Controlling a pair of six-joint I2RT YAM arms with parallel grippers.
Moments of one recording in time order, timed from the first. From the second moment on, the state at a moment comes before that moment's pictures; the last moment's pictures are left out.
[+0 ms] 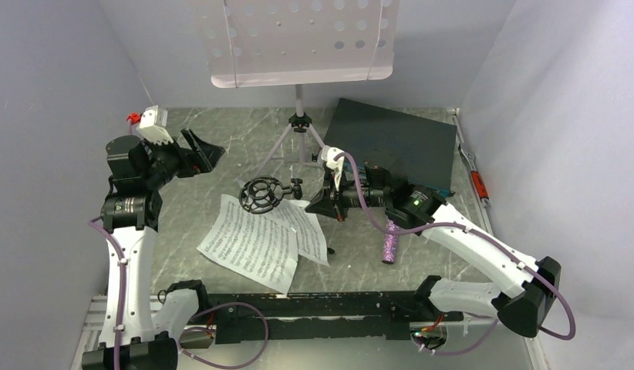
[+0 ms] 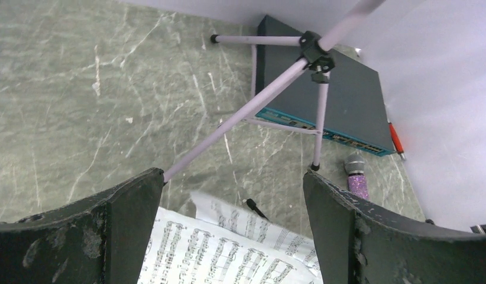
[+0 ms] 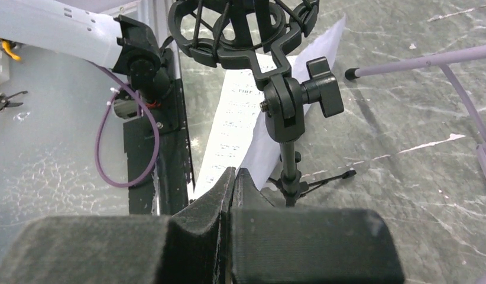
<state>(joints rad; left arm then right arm) 0.15 0.90 1.09 -0.47 0.51 -0.35 0.81 1.12 1.06 -0.28 -0.58 -0.01</state>
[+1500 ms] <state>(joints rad) 0.11 0.79 1.10 -0.01 1.37 -0.29 0.86 1.17 1.30 -0.67 -0.93 -0.15</state>
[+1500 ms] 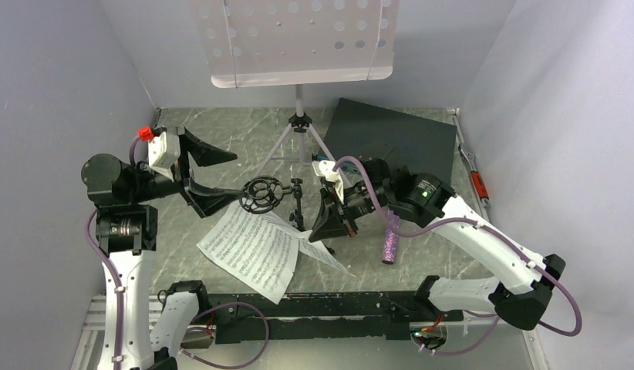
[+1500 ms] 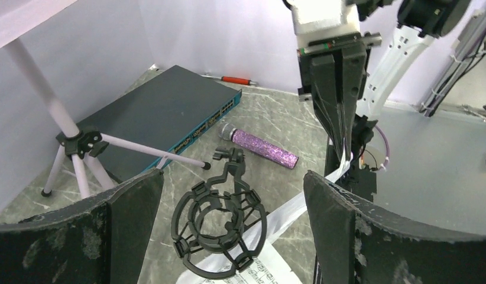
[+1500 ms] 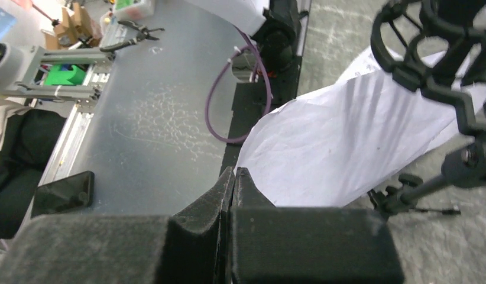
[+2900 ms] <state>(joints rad) 0.05 0.78 1.23 -0.51 1.51 0.19 0.96 1.62 2.09 -0.74 -0.83 -0.13</state>
